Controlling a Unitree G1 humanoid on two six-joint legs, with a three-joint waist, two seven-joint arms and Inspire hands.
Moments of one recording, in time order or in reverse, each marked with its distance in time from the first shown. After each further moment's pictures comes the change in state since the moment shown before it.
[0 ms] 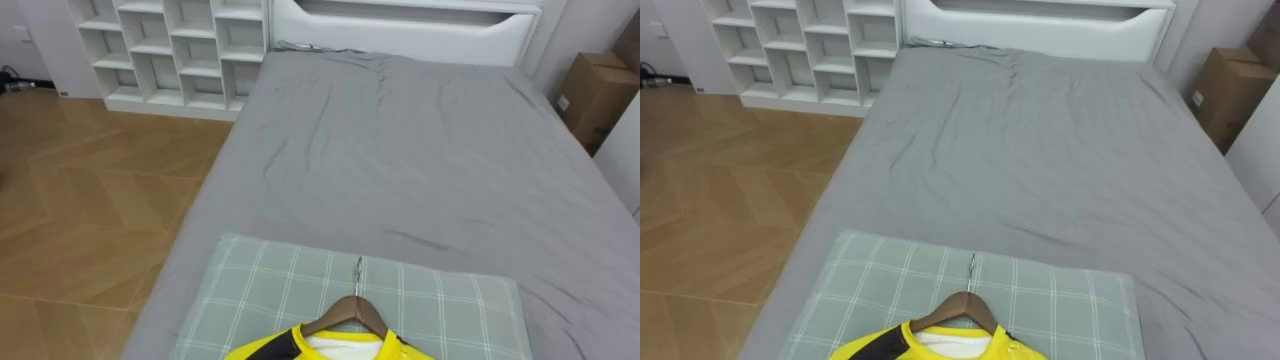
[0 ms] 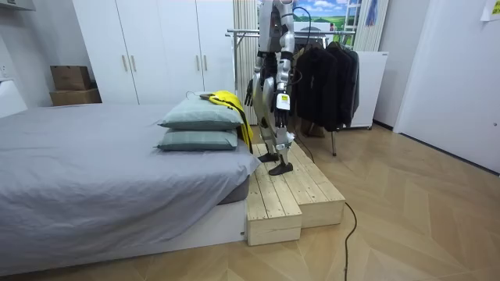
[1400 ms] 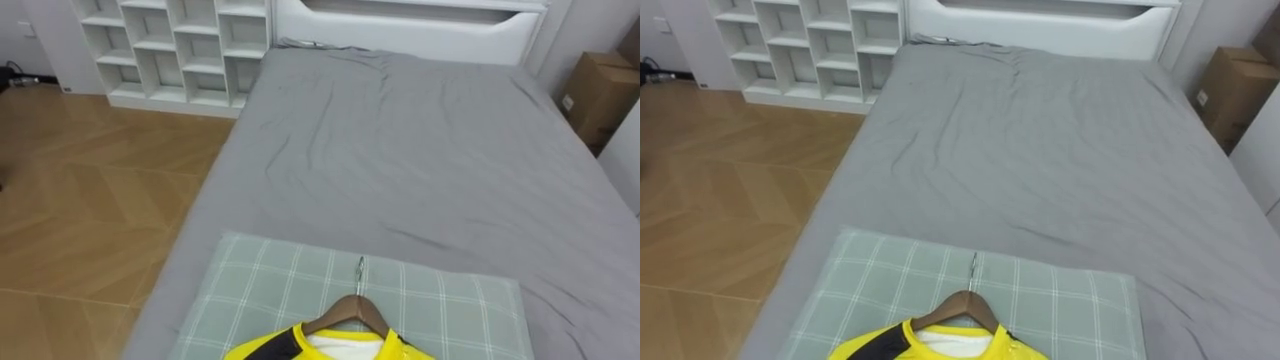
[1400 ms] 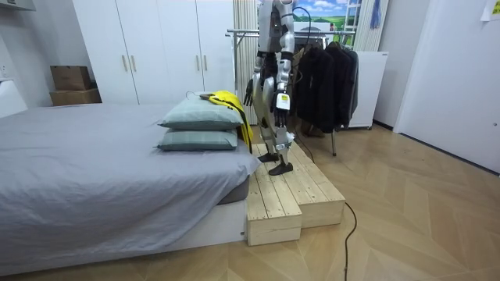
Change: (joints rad) left arm -0.001 0.000 0.011 0.017 -0.011 -0.049 0.046; right arm 0.001 -0.002 0.038 0.000 0.012 -0.030 0.017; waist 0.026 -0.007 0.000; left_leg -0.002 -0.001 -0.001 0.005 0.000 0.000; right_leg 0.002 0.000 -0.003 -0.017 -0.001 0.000
